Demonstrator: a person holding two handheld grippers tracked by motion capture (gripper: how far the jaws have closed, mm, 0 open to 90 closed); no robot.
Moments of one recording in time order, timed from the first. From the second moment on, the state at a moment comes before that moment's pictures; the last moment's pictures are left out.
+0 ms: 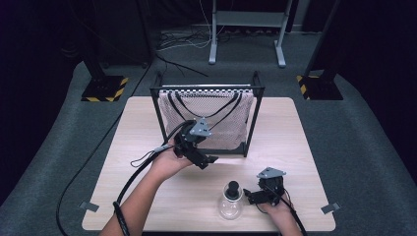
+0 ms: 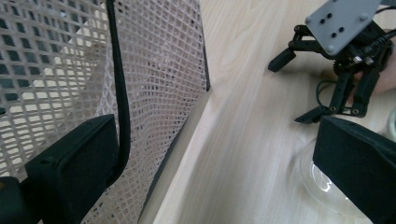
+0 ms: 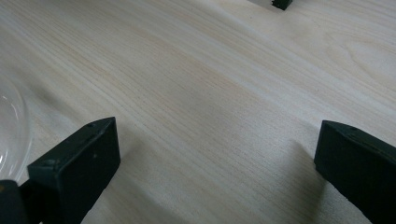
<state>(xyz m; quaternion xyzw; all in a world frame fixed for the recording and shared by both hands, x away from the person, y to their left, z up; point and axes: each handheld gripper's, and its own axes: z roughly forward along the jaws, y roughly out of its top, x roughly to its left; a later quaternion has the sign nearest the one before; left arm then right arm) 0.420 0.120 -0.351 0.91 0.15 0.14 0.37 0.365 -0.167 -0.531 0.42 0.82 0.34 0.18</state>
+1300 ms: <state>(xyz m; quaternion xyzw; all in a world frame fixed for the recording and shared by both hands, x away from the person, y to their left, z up) 0.373 0.138 -0.313 0.90 0.11 0.06 0.42 0.365 -0.168 -0.531 0.42 0.82 0.34 0.18</state>
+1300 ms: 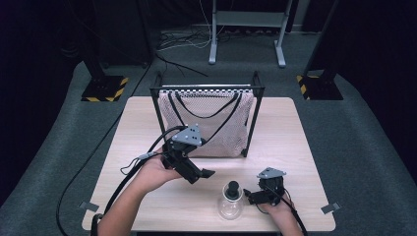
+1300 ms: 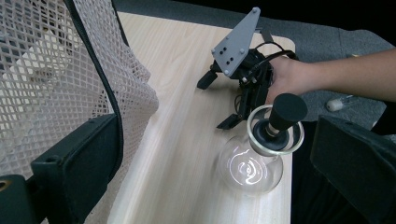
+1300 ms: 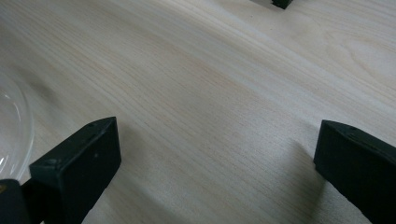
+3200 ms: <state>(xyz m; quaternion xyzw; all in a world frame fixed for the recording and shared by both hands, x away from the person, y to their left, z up) 0.371 0.145 -0.319 0.88 0.11 0.06 0.45 0.327 -0.165 -0.492 0.29 0.88 0.37 0.08</state>
